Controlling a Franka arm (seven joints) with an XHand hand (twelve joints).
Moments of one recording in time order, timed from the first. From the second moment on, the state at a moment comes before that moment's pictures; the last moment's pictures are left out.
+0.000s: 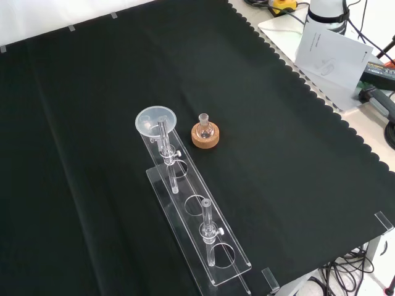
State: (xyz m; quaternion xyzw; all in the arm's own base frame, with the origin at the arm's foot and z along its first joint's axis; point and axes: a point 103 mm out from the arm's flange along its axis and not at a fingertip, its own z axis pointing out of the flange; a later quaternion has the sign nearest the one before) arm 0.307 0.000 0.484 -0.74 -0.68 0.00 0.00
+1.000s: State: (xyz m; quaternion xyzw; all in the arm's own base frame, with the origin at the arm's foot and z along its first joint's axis) arm 0.313 0.001 0.480 -0.74 -0.67 0.00 0.00
